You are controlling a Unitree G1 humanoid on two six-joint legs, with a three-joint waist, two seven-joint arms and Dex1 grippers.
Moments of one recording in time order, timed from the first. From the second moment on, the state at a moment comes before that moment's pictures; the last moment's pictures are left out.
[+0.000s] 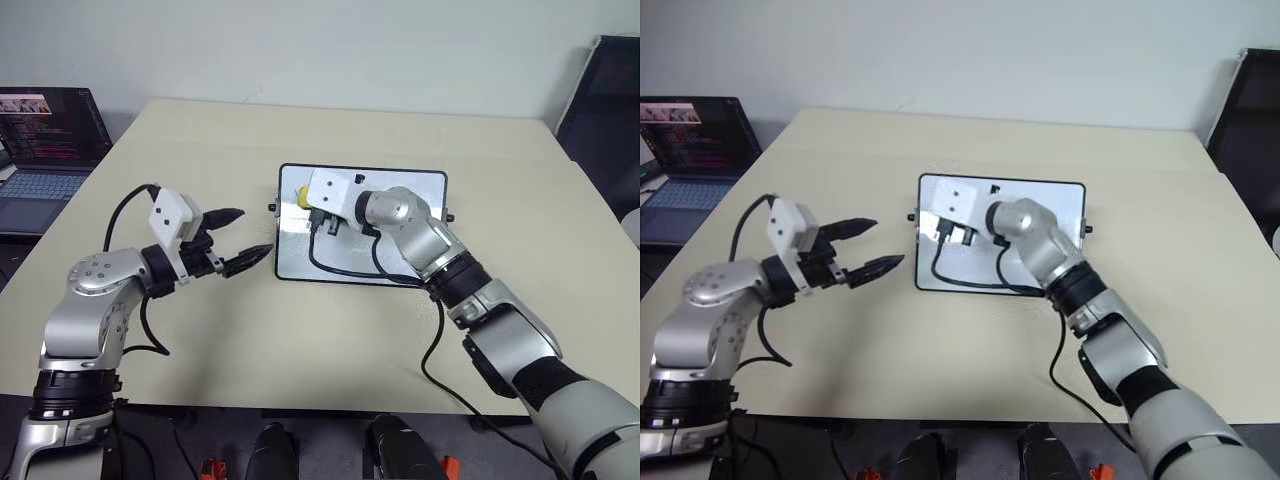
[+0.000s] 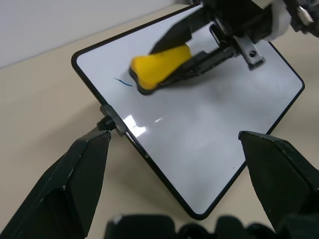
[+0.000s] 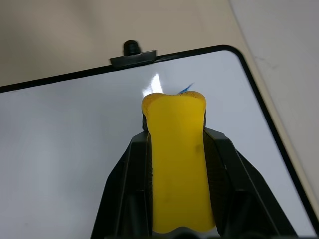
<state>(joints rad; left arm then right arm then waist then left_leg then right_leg) -0.35 0.74 0.18 -0.07 -0.44 0.36 -0.92 -1.09 -0.17 0.46 0.56 -0.29 0.20 0.63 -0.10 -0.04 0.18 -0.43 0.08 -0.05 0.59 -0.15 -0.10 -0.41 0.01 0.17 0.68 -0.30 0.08</state>
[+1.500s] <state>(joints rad) -0.41 0.69 0.14 -0.09 -0.48 0.41 -0.93 -0.59 -0.27 0.10 -0.23 -0.06 0.63 0.60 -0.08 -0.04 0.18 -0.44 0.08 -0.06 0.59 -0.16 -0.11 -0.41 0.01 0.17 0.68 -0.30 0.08</state>
